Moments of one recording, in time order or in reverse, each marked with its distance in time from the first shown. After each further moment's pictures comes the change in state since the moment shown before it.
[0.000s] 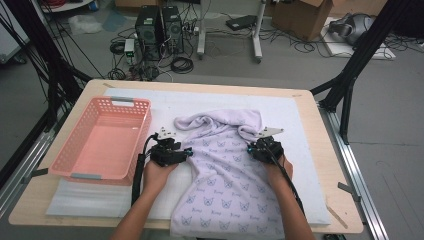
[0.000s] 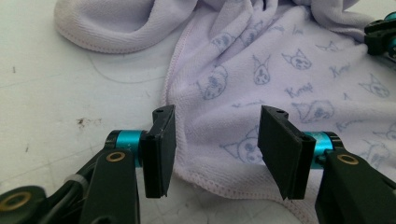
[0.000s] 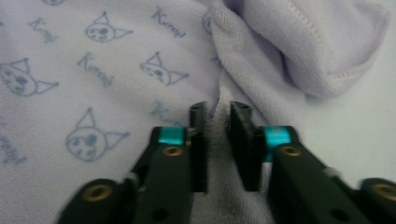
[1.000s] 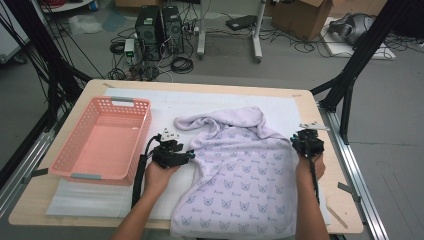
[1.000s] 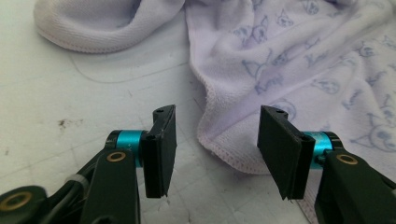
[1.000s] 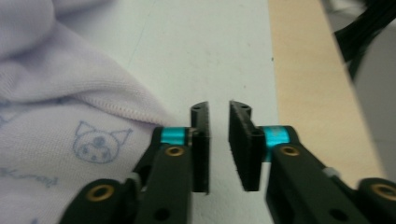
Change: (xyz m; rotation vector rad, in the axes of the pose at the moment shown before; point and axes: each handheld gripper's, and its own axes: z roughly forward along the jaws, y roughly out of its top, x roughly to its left) left arm -0.010 0.001 -0.003 0.010 -0.011 0.030; right arm -0.089 -0.041 -0.047 -0.036 -0.420 0.355
